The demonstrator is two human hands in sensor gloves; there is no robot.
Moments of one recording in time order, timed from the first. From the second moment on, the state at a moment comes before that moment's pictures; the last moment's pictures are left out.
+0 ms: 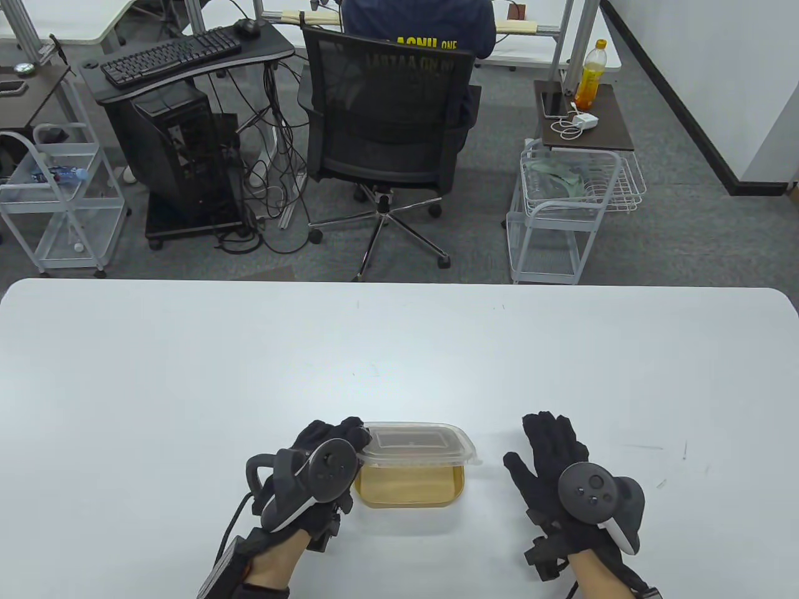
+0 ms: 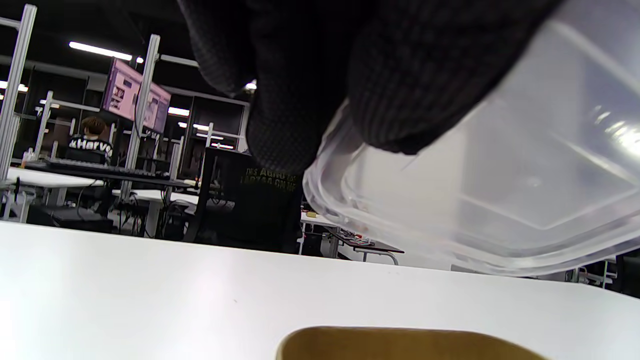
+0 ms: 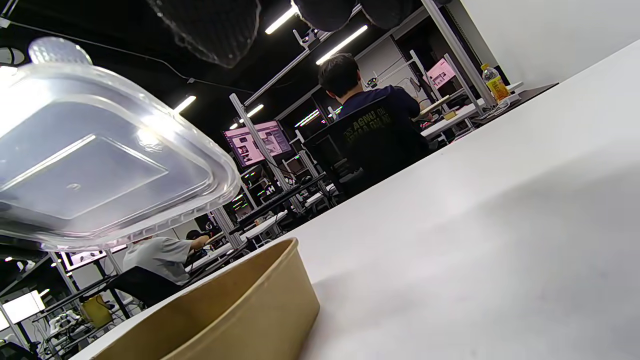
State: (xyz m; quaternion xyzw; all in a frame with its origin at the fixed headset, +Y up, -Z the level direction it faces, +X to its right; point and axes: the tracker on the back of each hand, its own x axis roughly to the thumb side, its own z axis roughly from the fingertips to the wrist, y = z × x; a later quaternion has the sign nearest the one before) left_hand -0.130 -0.659 -0.313 0.15 -0.09 0.07 0.98; right_hand 0.213 -0.714 -0.306 0.08 -0.09 0.95 0.30
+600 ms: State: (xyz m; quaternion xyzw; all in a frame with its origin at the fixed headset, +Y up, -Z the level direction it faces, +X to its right) left_hand -0.104 -0.711 -0.317 0.21 -0.09 -0.08 0.97; right_hand 0.210 -0.716 -0.306 0.09 -0.10 0.95 0.29
